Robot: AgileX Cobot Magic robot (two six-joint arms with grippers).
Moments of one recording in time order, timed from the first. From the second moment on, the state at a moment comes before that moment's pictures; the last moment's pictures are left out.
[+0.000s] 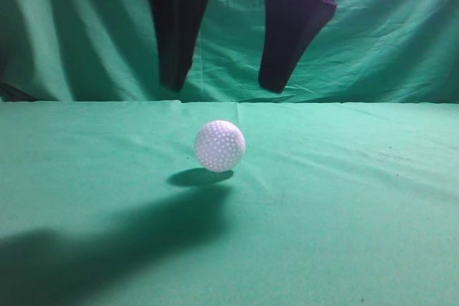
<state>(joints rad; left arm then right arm) -0.16 0.59 -0.41 -0.61 0.55 0.68 0.84 1.77 -1.26 0.05 0.91 0.00</state>
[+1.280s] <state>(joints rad) -0.16 0.59 -0.41 -0.64 0.55 0.68 0.83 1.99 -1.36 -0.03 0.87 0.13</state>
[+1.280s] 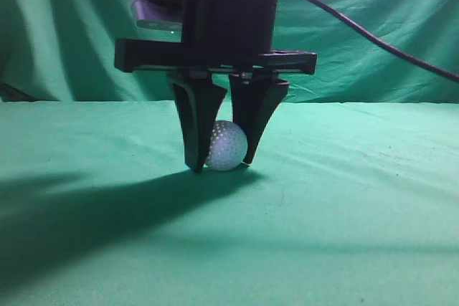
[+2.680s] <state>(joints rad) -0.16 0.56 -0.41 -0.64 0.54 0.68 0.83 2.33 -1.97 -0.14 0.96 0.13</state>
